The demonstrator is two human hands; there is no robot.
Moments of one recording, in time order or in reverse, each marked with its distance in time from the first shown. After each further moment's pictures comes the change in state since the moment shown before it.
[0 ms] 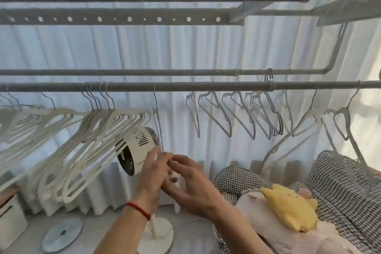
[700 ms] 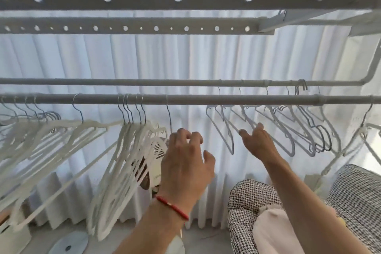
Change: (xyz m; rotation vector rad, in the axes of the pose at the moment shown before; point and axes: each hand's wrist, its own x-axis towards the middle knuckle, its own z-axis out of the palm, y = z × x) left_hand 0.016 0.069 -0.019 1.221 0.221 0.799; right_hand 0.130 0.084 -0.085 -0.231 0.401 0.767
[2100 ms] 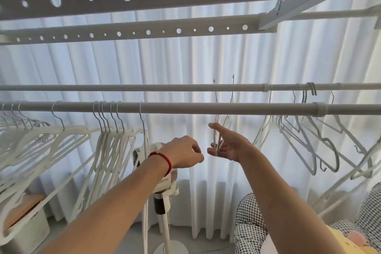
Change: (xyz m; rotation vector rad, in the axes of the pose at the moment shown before) left_hand 0.100 0.013 0.058 -0.052 -0.688 -0.217; right_hand 0.058 -0.033 0.021 0.804 -0.606 0.296
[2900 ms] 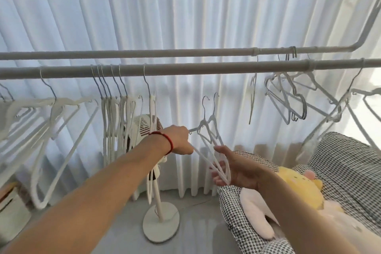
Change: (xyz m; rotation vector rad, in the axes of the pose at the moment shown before) left_hand -0.019 -0.047 0.028 0.354 -0.206 0.050; right_hand -0.078 0.155 -0.016 0.077 -0.336 0.231
